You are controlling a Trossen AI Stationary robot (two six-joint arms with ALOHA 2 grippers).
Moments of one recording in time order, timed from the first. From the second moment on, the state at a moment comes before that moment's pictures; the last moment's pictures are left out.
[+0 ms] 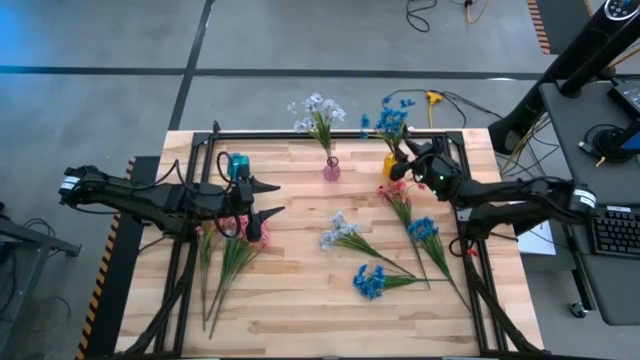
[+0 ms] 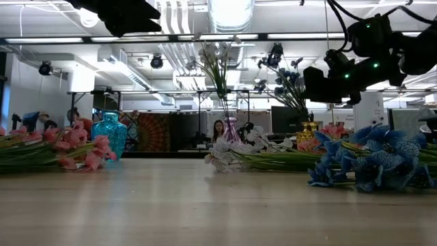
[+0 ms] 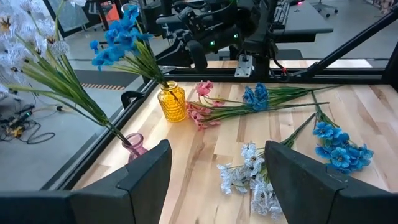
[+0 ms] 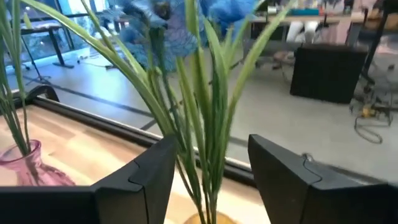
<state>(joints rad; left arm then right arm) -0.17 0.89 0.68 -0.08 -0.44 -0.03 -0.52 1.09 0.22 0.74 0.50 0.14</state>
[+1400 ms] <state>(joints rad) -0.51 1.45 0.93 -0.90 0.12 -1.48 -0.22 0.83 0.54 -0.28 0.49 0.42</state>
